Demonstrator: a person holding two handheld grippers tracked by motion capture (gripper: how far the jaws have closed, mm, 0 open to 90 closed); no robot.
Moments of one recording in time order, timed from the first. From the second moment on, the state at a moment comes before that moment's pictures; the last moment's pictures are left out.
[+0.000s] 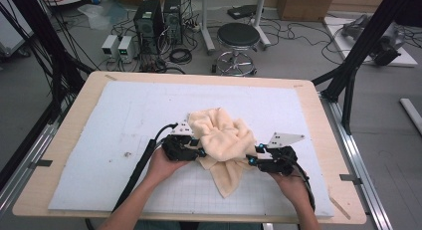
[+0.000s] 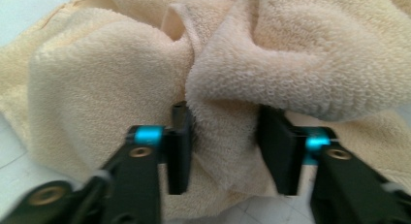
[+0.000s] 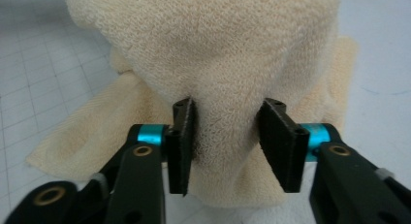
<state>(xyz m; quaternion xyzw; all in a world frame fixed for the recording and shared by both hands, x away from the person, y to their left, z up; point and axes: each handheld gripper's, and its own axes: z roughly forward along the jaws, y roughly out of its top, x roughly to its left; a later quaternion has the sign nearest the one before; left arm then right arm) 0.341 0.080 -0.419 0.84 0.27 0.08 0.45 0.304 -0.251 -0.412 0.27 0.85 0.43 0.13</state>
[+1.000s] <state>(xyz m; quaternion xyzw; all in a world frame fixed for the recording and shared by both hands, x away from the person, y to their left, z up) 0.287 0.227 -0.311 0.82 0.29 0.21 0.45 0.305 -0.175 -0.312 0.13 0.87 0.47 0.11</state>
